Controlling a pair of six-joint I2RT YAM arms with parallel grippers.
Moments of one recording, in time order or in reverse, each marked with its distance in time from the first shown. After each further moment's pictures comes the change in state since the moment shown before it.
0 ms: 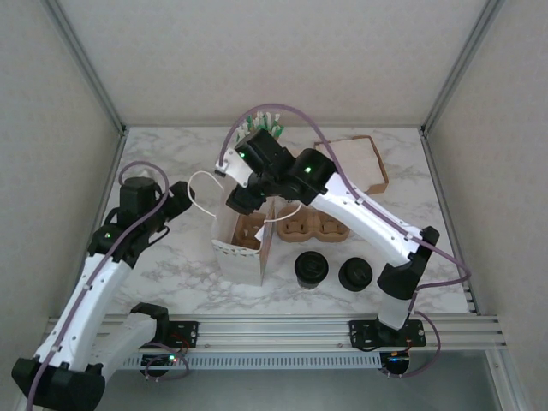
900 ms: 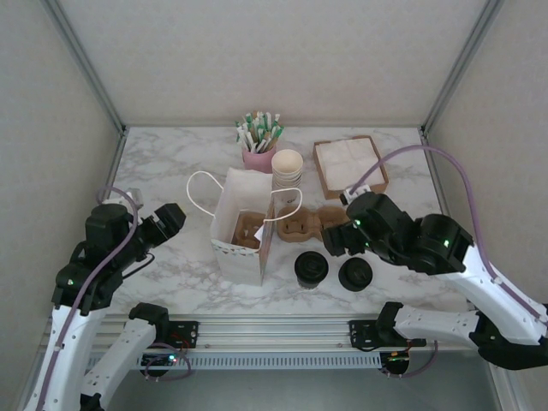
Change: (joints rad) left arm -0.001 -0.245 0.095 -0.267 0.220 -0.010; right arm 0.007 -0.806 -0.720 -0.231 0.308 0.666
